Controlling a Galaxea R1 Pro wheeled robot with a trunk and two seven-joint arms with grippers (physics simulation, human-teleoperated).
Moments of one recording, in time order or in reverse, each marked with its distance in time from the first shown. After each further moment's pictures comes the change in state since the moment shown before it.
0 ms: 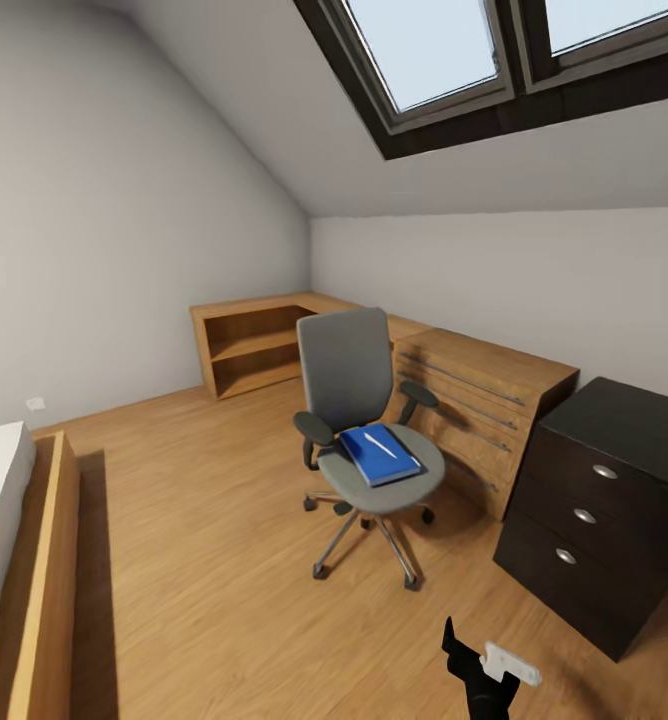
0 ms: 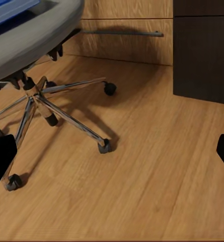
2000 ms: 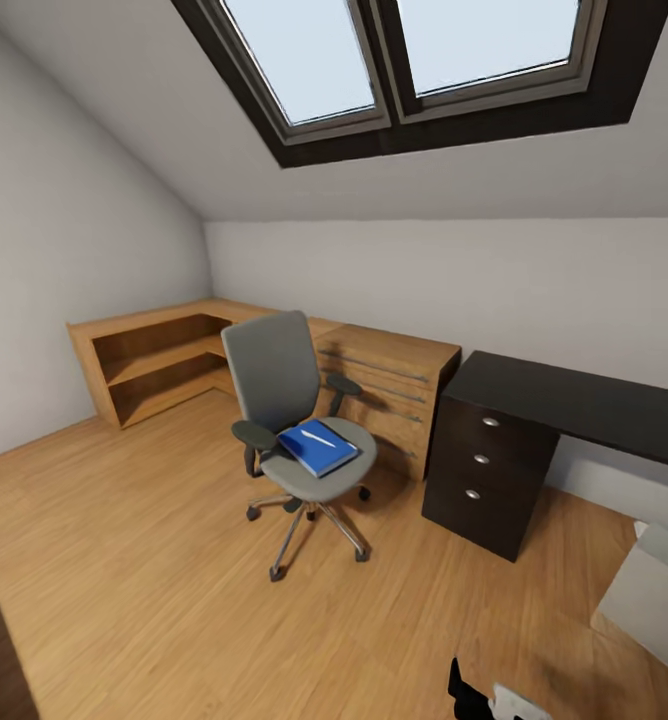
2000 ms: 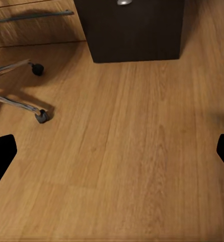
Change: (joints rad) left arm 0.000 -0.005 -0.006 0.215 0.007 -0.124 0.001; right arm 0.077 -0.003 0.000 0.001 -0.002 0.034 -0.001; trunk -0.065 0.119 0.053
